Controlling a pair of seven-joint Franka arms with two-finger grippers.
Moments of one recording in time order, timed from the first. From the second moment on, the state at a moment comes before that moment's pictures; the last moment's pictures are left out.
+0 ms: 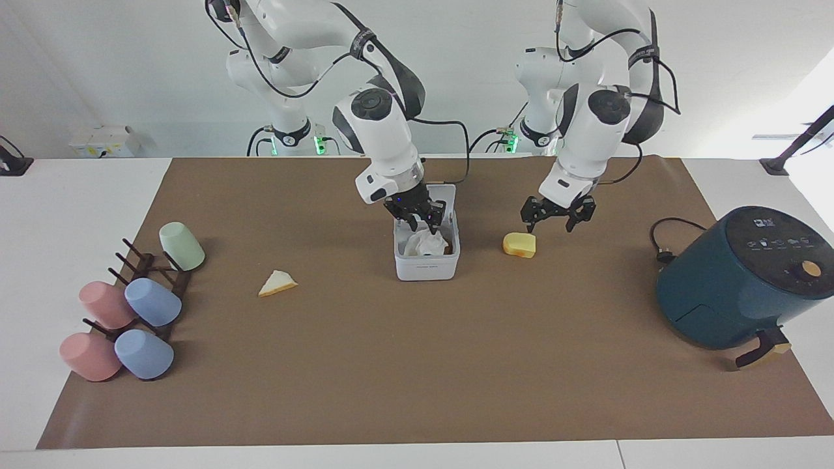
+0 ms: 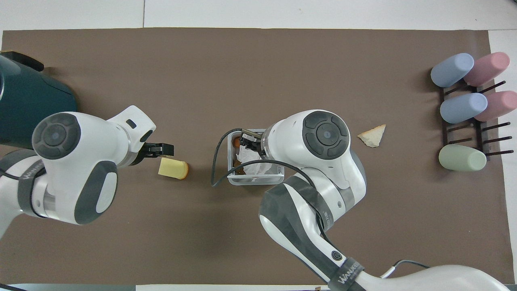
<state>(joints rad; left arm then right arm) -0.29 -0.04 -0.05 -2.23 -0.02 2.24 -0.27 0.06 0.24 0.57 -1.87 0.08 2.28 0.96</state>
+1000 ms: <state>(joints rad) -0.39 0.06 -0.05 -2.32 -0.02 2.45 -0.41 -0.03 0.23 0.20 -1.95 -0.07 2.24 0.03</state>
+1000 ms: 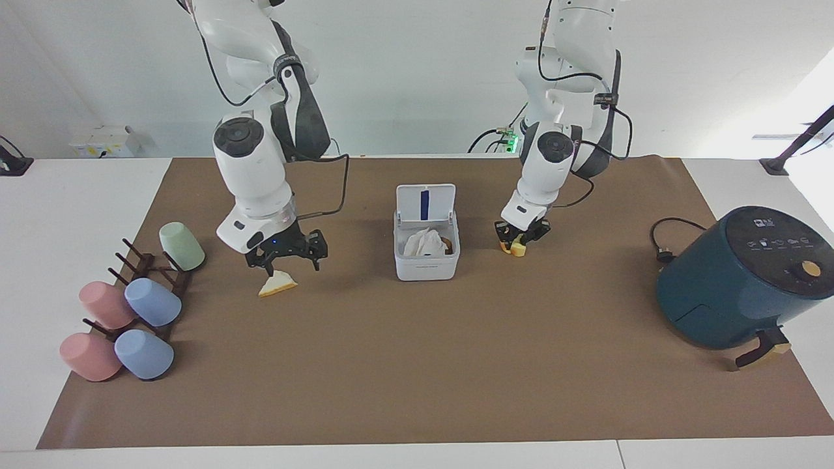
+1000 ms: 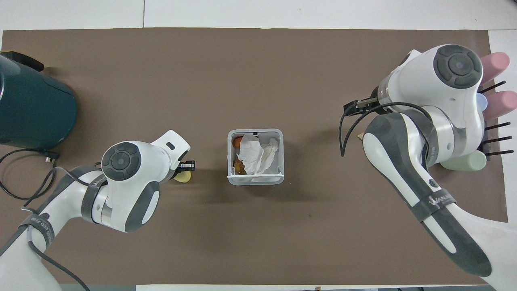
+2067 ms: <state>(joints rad) -0.58 0.09 -0.07 -1.94 -0.19 2.27 -0.67 -0.09 0.24 0.16 -2.17 -0.07 2.38 -0.17</state>
